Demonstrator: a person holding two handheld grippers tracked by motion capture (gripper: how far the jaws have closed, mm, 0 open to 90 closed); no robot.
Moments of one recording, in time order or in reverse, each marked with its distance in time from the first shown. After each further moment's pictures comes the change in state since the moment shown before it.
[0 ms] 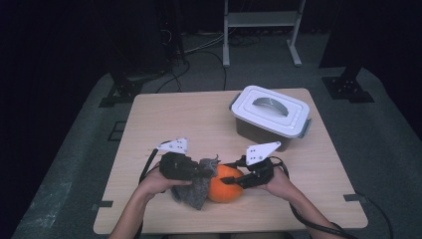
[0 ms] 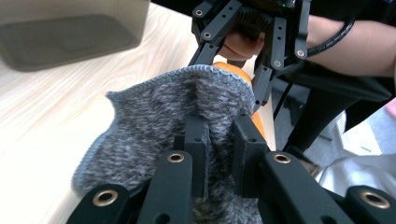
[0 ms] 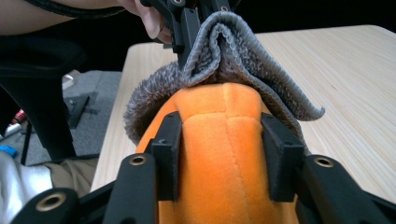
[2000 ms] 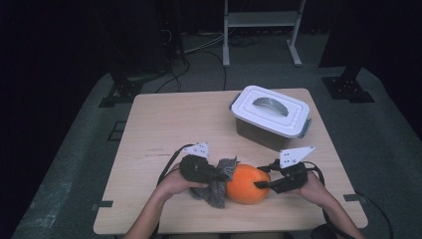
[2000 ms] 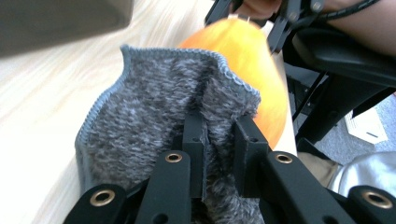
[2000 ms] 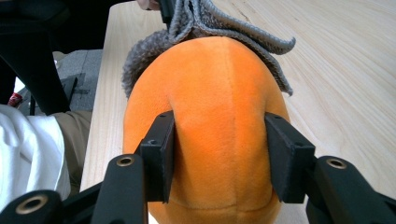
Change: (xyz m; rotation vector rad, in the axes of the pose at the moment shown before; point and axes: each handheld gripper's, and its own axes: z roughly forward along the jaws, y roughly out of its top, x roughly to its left) left arm 0.007 -0.003 0.049 0.119 0.016 0.006; right arm -0.007 -0.053 -0.070 0.087 -0.058 0.081
